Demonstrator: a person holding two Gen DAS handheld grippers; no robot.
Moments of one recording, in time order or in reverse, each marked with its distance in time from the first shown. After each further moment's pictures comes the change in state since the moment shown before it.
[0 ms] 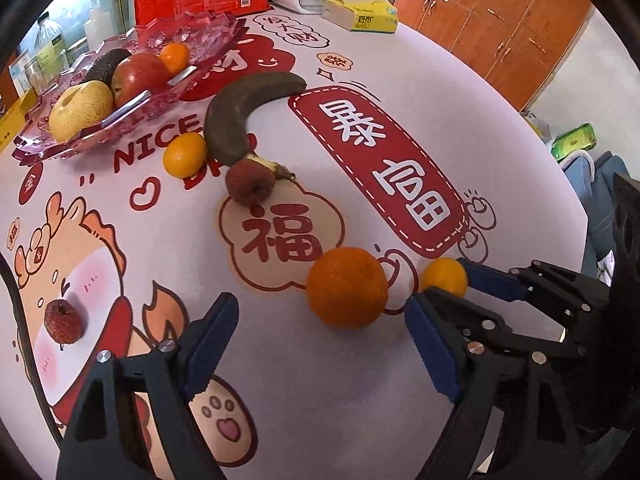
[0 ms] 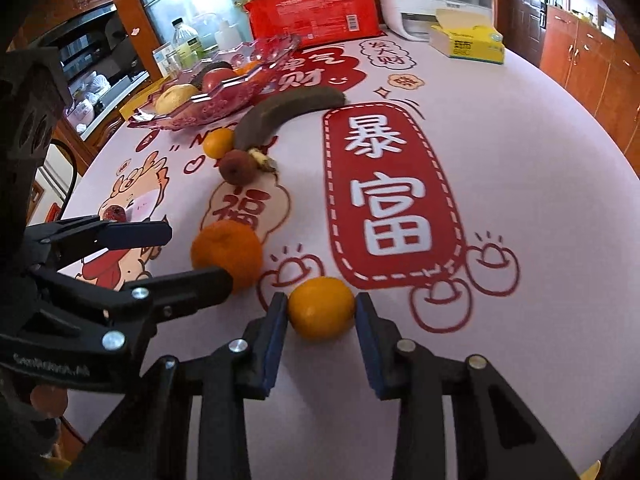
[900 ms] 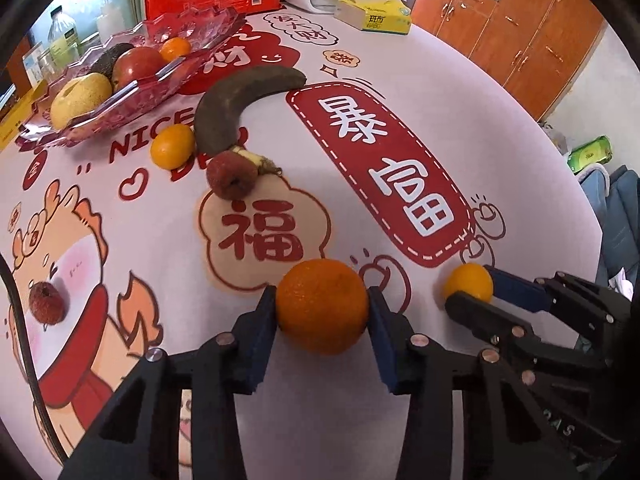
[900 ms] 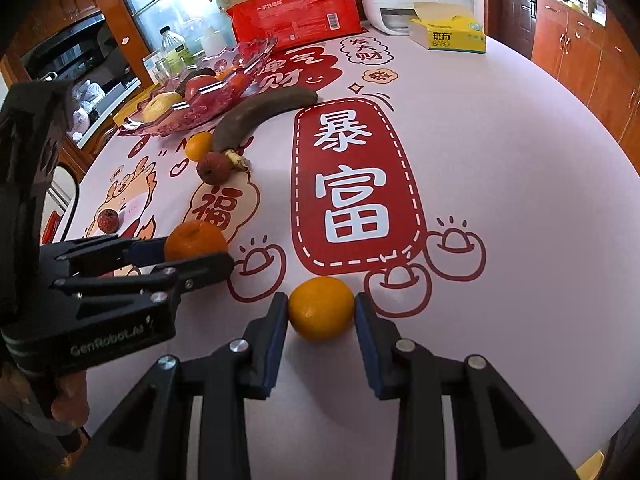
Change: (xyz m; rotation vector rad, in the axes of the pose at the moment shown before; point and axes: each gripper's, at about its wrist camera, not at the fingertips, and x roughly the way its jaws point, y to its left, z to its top) left arm 0.013 -0.019 -0.004 -0.054 -0.019 0.059; right arm -0.008 -0.023 -0.004 0.031 0.008 0.007
